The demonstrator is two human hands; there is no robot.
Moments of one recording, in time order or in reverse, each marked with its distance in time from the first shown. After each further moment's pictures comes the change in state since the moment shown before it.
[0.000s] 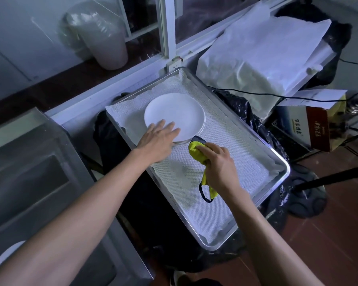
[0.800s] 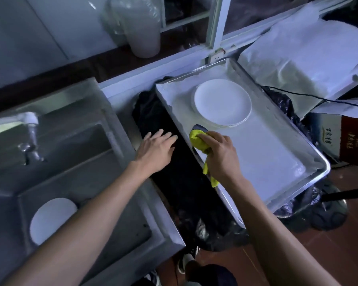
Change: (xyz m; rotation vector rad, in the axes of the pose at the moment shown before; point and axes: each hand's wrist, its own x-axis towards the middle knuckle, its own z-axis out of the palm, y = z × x) left_hand -0.169 -0.057 0.035 -0.208 0.215 -0.208; right_hand -0.037 -0.111 0.048 0.001 -0.030 -0.169
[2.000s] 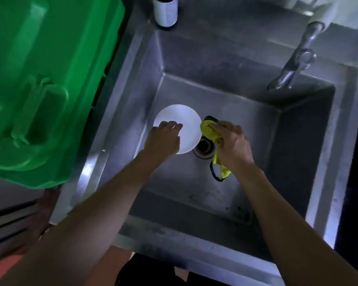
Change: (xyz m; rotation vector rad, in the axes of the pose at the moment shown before) left_hand -0.399 -0.362 0.117 -0.239 -0.158 -0.941; right_hand -0.063 -0.342 0.408 -0.181 -0.721 -0.558
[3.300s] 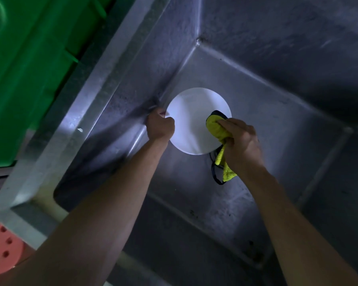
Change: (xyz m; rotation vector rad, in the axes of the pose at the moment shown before) left_hand 0.080 -0.064 0.126 -0.994 0.407 -0.984; right_hand 0.079 0.037 0.106 0.155 -0.087 -0.178
